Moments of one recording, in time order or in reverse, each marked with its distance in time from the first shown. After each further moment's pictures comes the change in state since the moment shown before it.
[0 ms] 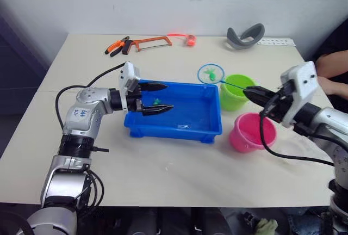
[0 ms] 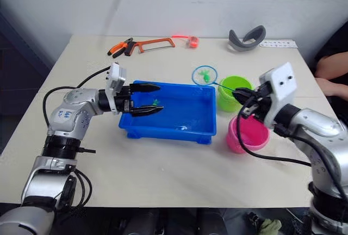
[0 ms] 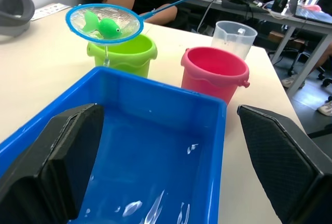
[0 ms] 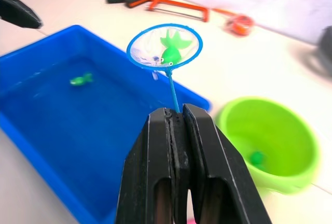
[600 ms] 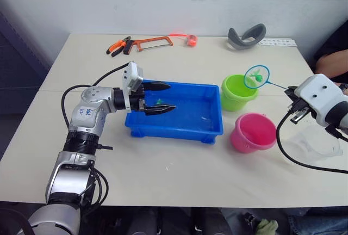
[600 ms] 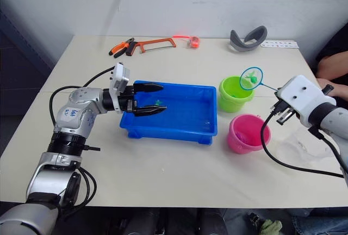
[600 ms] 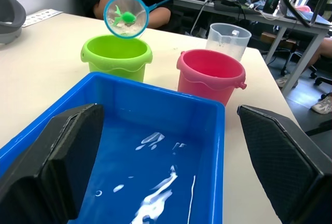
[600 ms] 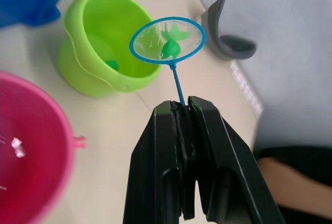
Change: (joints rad) left arm -0.024 -0.017 -0.008 0.069 0.019 -0.047 -0.031; right arm 0.212 -0.370 0.155 0.277 -0.573 -0.693 0.068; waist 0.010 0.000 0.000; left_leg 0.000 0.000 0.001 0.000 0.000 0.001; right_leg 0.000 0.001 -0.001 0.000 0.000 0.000
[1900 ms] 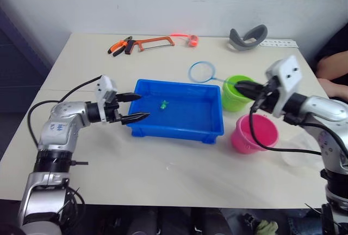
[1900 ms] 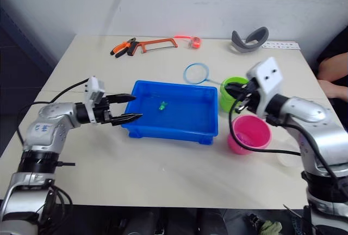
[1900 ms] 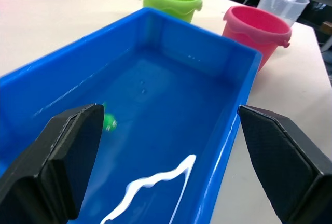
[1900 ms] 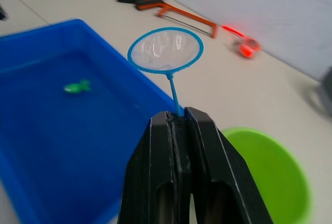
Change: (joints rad) left arm 0.247 0.186 0.113 -0.139 -0.016 0.094 0.098; right arm -0.348 0.388 0.115 -0.103 0.496 0.524 0.070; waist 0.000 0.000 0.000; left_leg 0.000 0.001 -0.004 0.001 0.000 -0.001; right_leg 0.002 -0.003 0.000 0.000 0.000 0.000
